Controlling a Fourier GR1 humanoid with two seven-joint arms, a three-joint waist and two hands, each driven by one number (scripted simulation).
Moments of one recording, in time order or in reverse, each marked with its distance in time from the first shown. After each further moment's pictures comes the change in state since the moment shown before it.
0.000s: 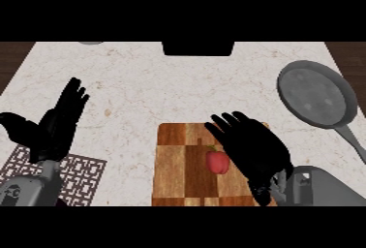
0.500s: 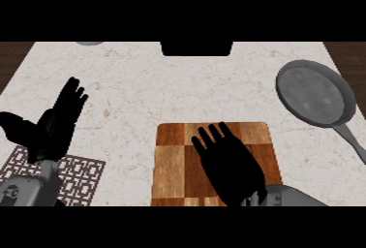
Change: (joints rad) left arm 0.002 -0.013 0.025 -0.002 -0.011 -0.022 0.009; right arm 0.000 0.107 0.129 -0.008 0.151 0.109 0.086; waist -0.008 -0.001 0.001
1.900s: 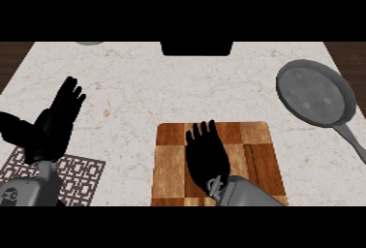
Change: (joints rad) left arm 0.006 -0.061 0.065 -0.037 -0.071 -0.047 0.045; right arm 0.067 0.240 -0.022 0.327 0.400 -0.005 -0.104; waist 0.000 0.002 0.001
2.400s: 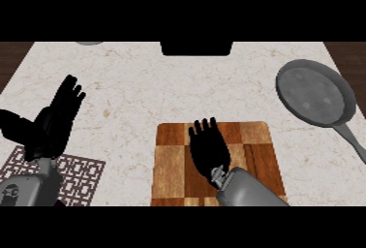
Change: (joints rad) left arm -0.019 -0.017 0.037 0.031 -0.017 -0.040 -0.010; right arm 0.015 0.019 -0.055 0.152 0.104 -0.128 -0.152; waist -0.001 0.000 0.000
